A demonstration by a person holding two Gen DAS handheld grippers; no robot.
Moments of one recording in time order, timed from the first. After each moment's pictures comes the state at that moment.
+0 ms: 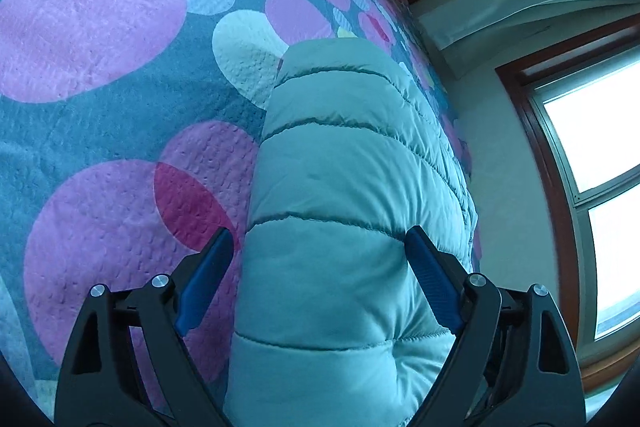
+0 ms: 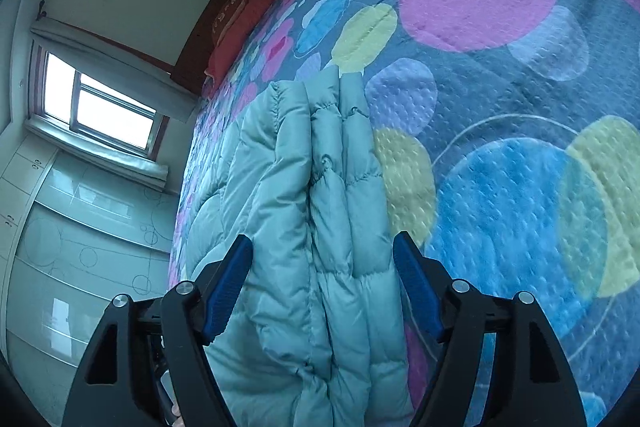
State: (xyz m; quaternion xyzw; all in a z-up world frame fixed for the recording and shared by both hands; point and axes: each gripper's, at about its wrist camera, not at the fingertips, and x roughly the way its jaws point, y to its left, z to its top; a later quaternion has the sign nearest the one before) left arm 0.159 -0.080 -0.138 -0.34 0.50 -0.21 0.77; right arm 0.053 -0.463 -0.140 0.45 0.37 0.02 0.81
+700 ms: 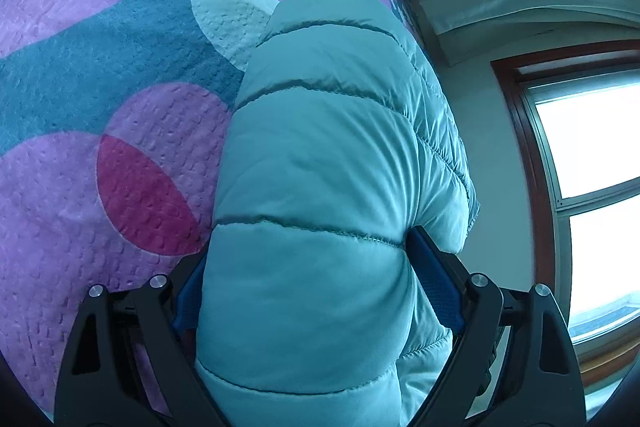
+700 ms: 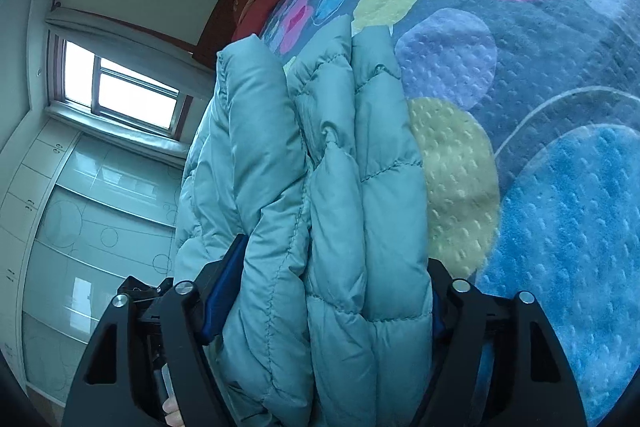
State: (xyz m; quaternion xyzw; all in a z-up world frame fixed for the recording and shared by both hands) left arm 0.182 -0.100 -0.159 -0.37 0.53 -0.24 0.73; right arm 0.095 -0.447 -0.179 0.47 0.37 0.09 0.80
